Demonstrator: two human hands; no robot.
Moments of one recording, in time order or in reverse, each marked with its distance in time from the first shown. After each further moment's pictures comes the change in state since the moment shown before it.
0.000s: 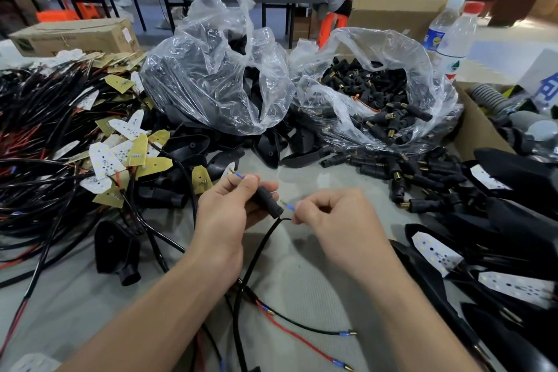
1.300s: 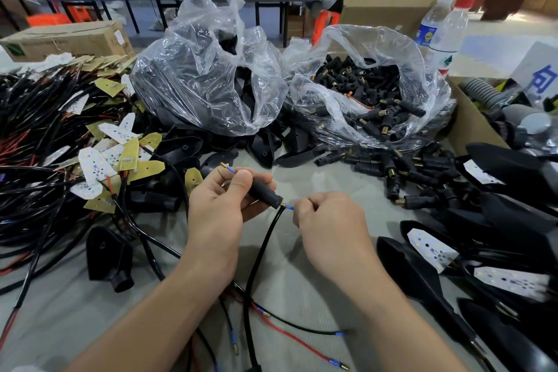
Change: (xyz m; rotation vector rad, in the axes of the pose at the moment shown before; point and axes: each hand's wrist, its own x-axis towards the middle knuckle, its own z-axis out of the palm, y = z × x) left_hand -0.001 0.000 0.005 0.053 -0.031 0.199; right_hand 0.002 -0.007 0.014 -0.192 0.098 0.159
